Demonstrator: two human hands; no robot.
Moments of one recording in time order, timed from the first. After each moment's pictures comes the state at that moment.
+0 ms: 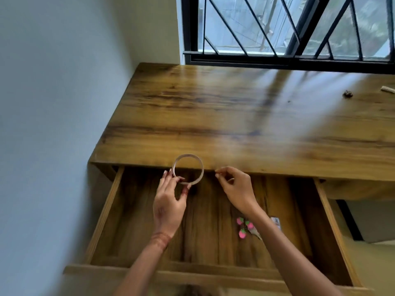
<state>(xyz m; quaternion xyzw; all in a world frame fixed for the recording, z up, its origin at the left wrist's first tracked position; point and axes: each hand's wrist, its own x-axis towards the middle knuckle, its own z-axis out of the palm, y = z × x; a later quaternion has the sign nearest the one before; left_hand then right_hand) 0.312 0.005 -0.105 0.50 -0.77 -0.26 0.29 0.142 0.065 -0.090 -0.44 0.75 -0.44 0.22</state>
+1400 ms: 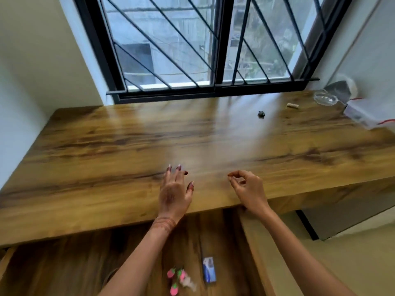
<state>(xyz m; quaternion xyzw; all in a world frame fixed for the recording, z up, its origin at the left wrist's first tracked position) 0.067 0.016 -0.067 0.36 -0.89 -0.18 0.21 -0.080 0.152 -0.052 -0.35 0.83 -0.41 0.10</state>
